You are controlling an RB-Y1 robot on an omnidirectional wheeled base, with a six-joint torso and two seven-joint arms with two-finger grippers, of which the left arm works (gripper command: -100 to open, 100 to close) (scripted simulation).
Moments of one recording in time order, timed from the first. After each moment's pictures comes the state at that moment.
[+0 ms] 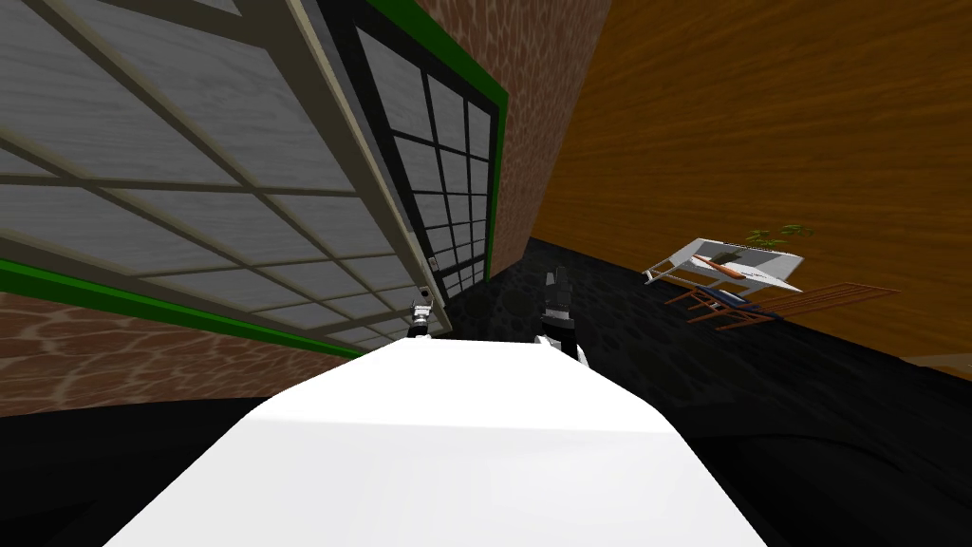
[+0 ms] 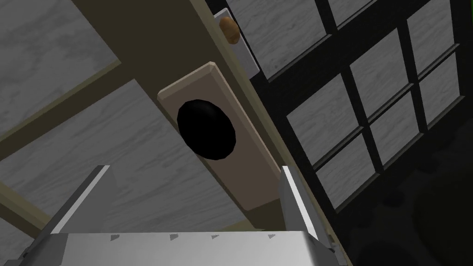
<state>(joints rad) -0.08 0.21 -0.02 -0.62 0.49 -0.87 0.92</state>
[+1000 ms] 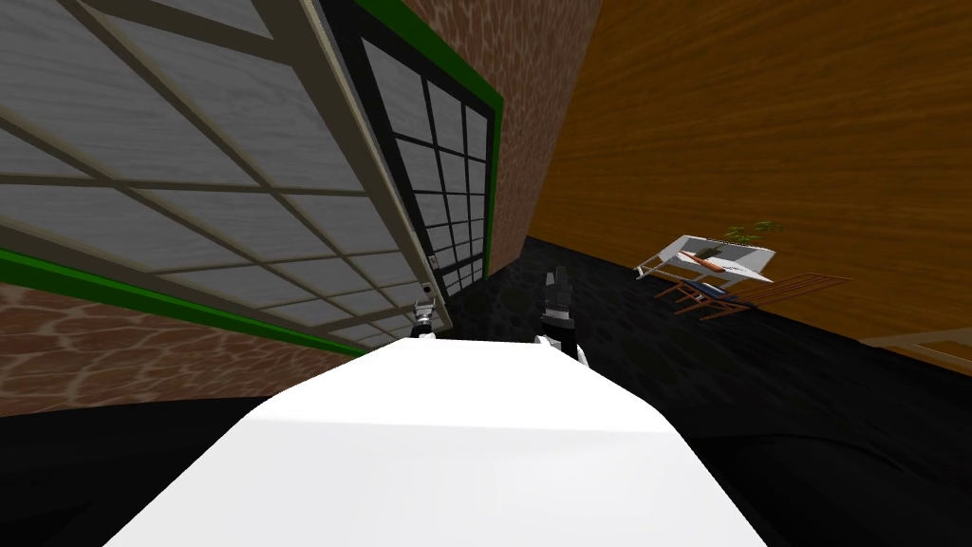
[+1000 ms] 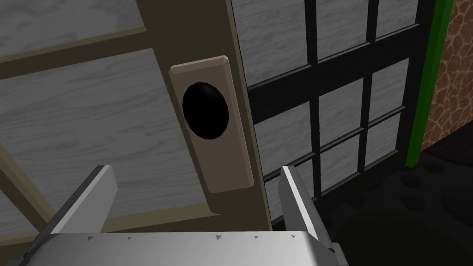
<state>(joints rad) -0.09 0.19 -0.06 -0.63 0.58 -0.87 1.16</state>
